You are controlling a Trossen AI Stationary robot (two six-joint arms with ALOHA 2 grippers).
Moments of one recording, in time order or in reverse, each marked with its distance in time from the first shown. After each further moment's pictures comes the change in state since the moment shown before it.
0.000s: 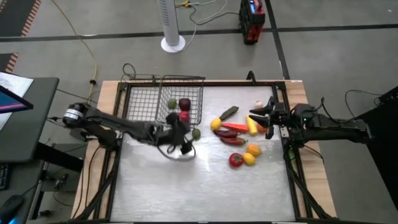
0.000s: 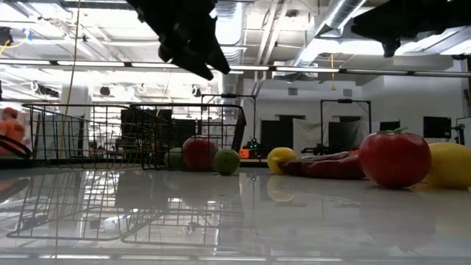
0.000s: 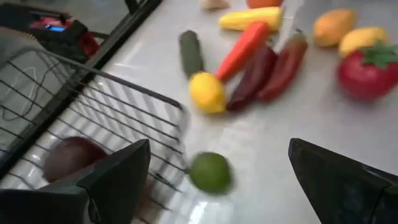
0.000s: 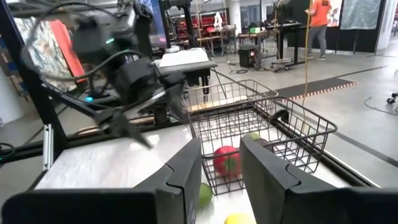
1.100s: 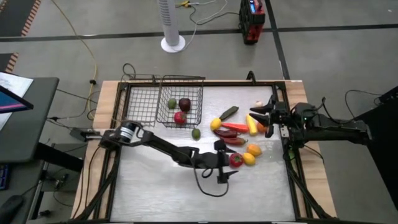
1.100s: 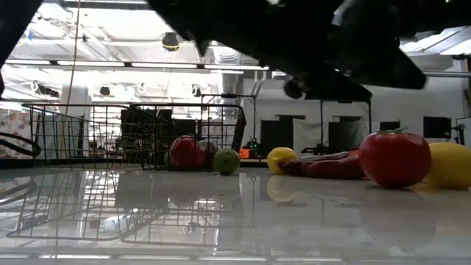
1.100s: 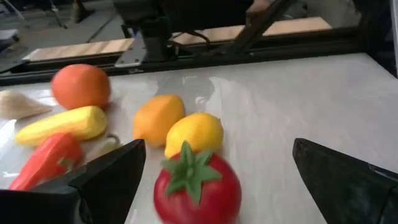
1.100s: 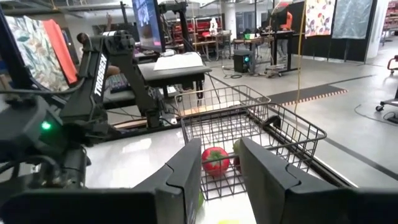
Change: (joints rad) left arm -0.067 0.712 0.435 0.688 0.270 0.318; right arm -0.025 -0.002 0.000 0.012 -0.003 -0.034
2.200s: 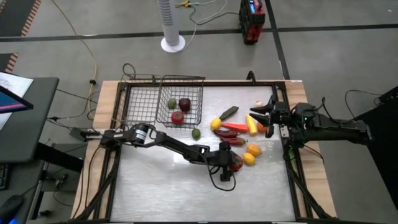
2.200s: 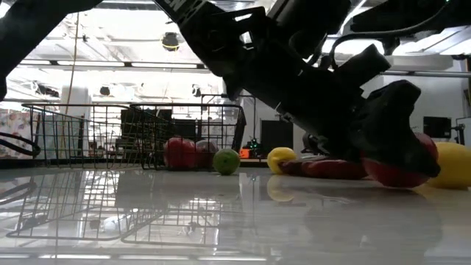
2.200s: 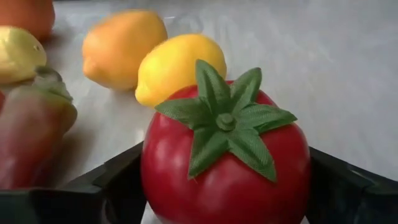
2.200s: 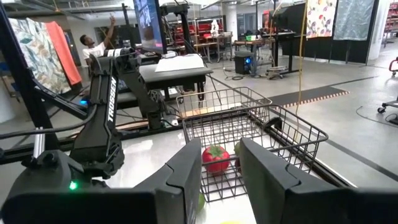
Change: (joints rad) left arm 0.062 0.184 0.163 -0.151 0.156 -0.057; right arm 0.000 -0.001 0.000 0.007 -0.001 0.000
